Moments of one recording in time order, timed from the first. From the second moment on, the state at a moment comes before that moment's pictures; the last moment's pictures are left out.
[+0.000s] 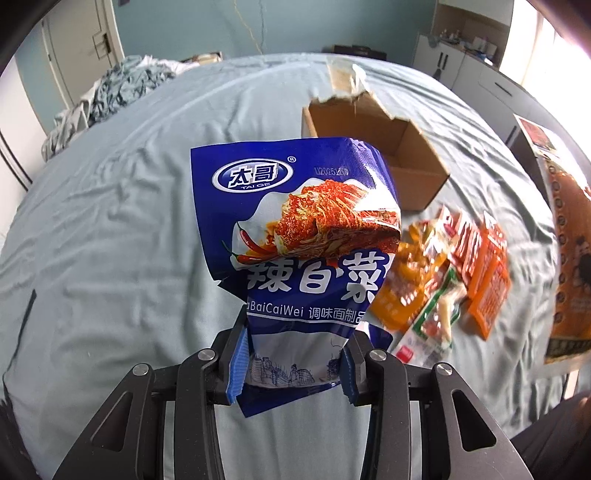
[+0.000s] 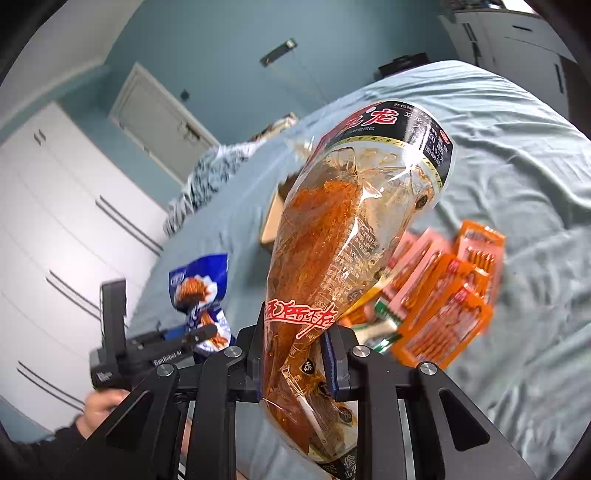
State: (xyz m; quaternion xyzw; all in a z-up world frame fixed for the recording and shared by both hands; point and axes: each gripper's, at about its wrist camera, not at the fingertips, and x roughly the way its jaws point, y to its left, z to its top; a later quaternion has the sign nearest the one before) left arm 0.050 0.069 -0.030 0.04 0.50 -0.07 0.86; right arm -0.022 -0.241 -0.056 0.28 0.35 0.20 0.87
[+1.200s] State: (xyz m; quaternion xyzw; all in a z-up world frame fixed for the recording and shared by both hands) left arm 0.138 0.045 0.010 0.07 0.45 -0.02 0.89; right arm 0.053 -0.245 -0.045 0.27 0.30 0.23 0.89
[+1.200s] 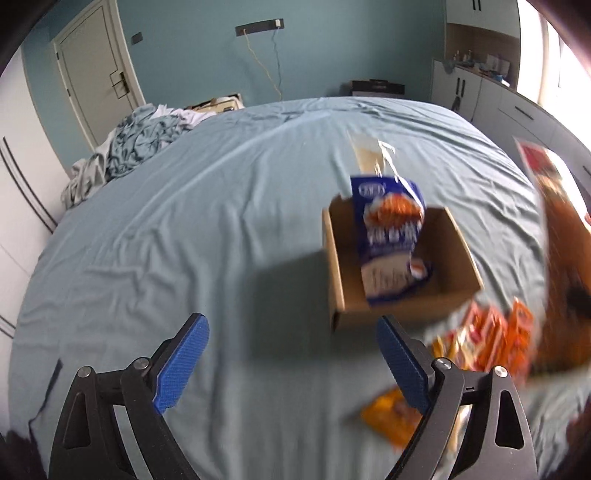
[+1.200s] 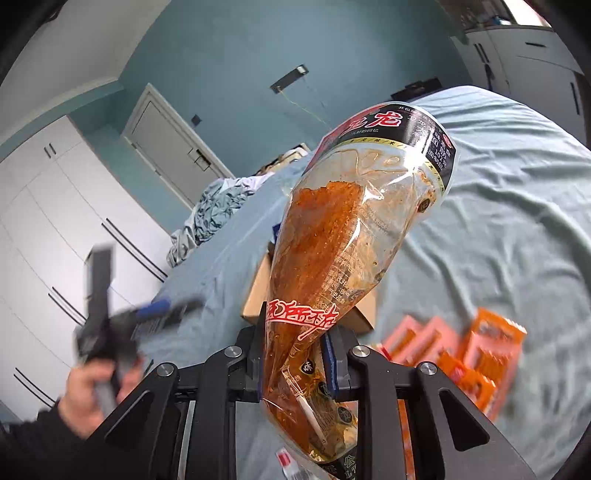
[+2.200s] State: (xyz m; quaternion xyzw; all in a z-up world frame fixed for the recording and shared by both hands) left arm 0.068 0.036 -0.012 0.04 0.47 -0.09 0.87; right arm 0.061 -0.122 0.012 -0.05 0.31 0.03 0.95
